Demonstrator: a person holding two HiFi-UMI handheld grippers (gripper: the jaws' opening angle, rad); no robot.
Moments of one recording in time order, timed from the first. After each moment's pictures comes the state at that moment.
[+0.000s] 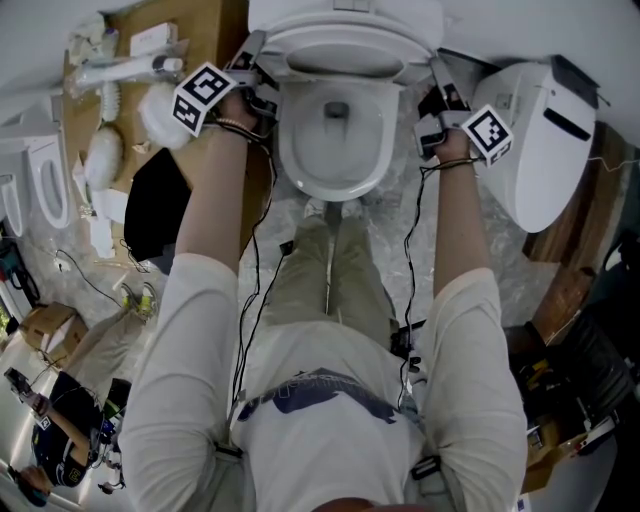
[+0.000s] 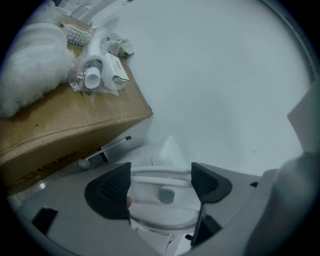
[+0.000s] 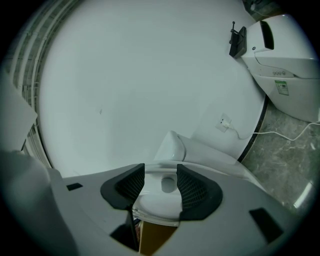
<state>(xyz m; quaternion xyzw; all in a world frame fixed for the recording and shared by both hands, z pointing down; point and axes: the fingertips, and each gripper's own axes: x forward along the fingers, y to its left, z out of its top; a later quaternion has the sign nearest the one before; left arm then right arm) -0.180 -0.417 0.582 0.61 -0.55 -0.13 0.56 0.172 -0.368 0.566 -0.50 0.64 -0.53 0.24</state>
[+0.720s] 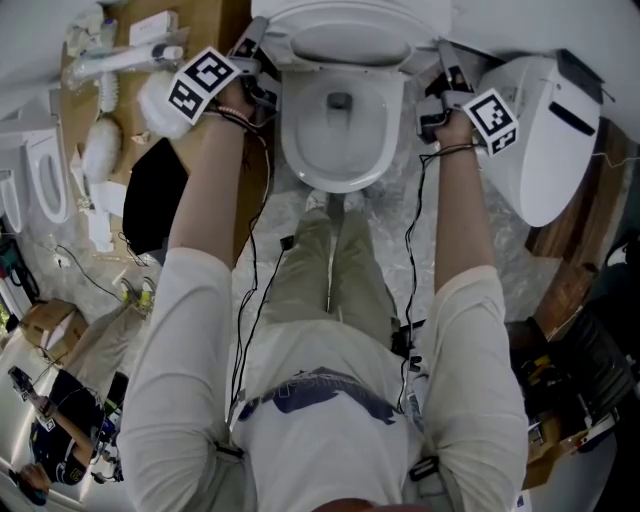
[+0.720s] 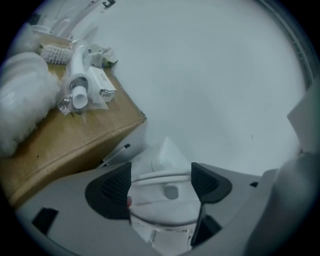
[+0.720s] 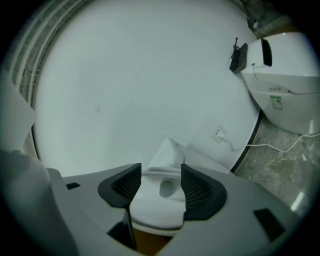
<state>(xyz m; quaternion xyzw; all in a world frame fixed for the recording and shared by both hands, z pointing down) -0.186 -0.420 0.573 0.66 -0.56 -0.08 0.50 0.177 -0.378 0.562 -0.56 0.63 -0.49 0.24</state>
